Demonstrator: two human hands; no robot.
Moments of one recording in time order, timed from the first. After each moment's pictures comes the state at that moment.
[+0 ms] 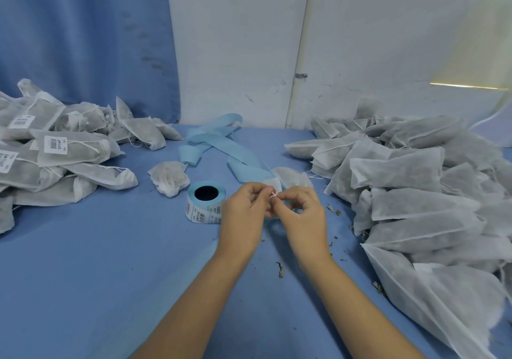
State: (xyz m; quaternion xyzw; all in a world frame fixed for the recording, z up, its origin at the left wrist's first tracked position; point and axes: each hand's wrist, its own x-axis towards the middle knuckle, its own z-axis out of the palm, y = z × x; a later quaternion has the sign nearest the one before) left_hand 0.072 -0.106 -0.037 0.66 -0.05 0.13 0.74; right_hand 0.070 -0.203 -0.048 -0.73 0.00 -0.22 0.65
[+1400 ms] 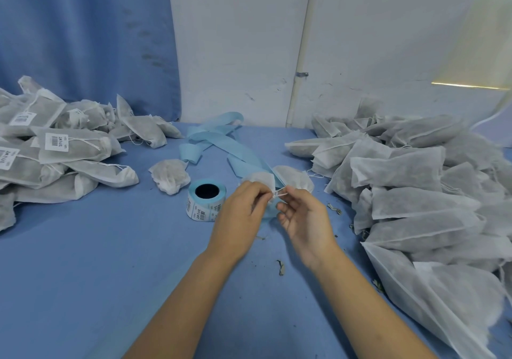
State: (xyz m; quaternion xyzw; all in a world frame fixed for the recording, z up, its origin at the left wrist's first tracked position) left_hand 0.079 -0.087 -0.051 0.82 -0.18 0.25 0.49; right_hand 0.070 -0.209 -0.032 -0.46 0.05 0.01 0.89
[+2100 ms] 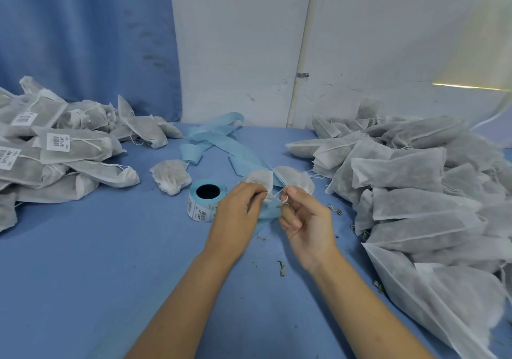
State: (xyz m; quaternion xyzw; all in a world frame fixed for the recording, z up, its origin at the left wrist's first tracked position) left_hand 0.084 -0.082 -0.055 0.82 -0.15 0.26 0.49; right_hand 0.066 -0.206 -0.032 -0.45 -0.02 -0.01 0.89
